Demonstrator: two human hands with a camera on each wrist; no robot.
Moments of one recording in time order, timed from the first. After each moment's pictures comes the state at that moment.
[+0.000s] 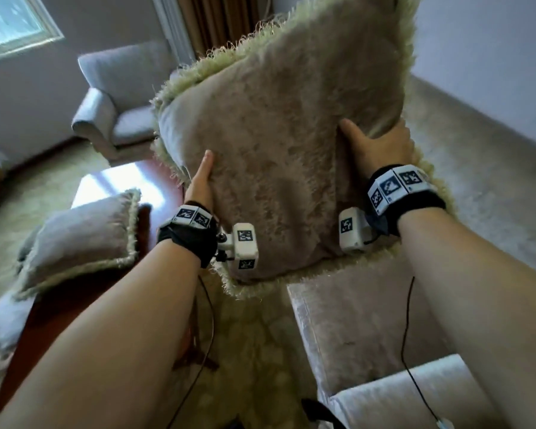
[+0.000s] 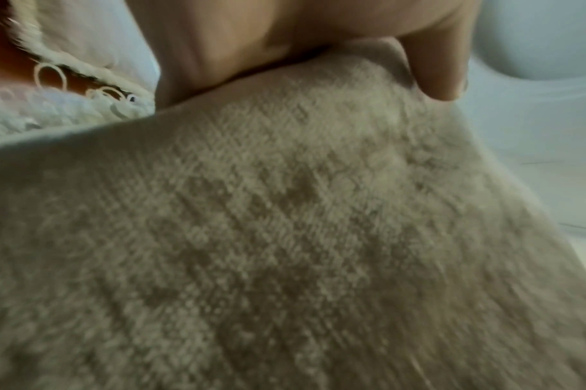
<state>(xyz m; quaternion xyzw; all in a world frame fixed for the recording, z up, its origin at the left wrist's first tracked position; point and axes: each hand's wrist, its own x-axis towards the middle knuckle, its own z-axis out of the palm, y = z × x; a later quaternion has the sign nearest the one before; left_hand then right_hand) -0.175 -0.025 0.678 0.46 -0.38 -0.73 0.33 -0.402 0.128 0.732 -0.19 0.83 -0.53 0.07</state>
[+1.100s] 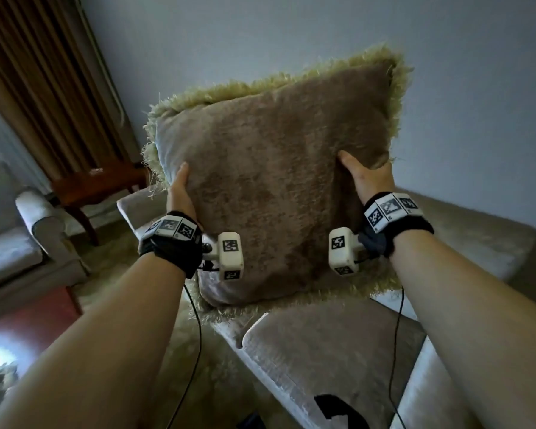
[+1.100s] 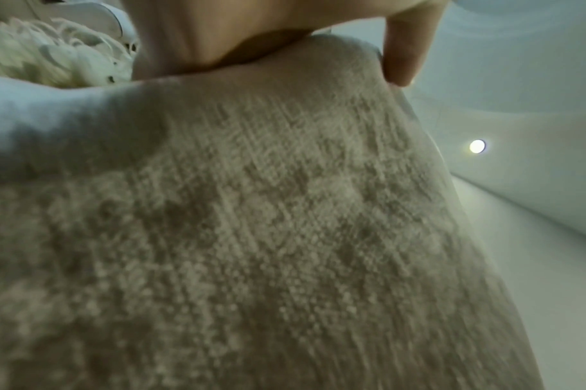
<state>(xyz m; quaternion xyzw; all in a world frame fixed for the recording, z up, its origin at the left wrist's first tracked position) -0.279 -0.153 0.798 0.28 -0.46 -0.80 0.27 -0.386 0.136 0.824 0.03 0.75 -0.66 -0.04</state>
